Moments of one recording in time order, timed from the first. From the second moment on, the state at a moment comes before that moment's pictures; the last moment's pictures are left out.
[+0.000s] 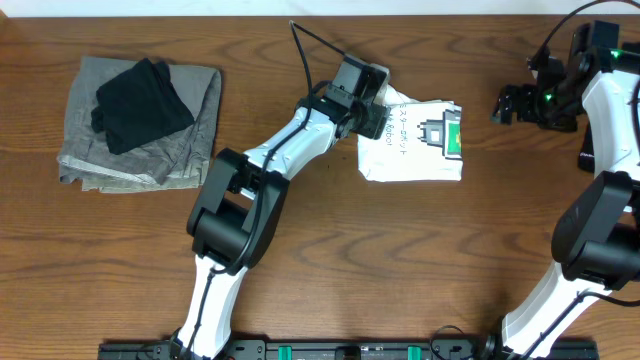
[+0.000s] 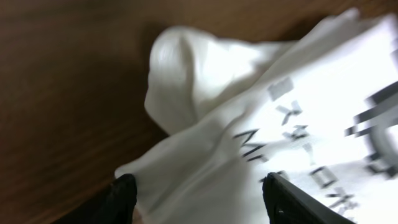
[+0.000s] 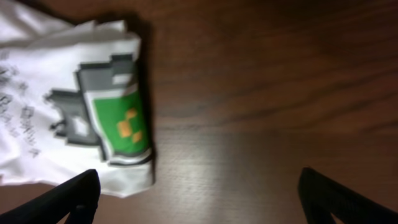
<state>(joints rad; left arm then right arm) -0.54 2.24 1.64 -0.30 0.19 -0.12 -0.25 2.03 1.76 -1.09 -0.22 -0.13</state>
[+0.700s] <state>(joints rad) -0.58 2.27 1.64 -0.40 0.12 -0.29 -0.25 2.03 1.76 -1.09 -0.19 -0.13</state>
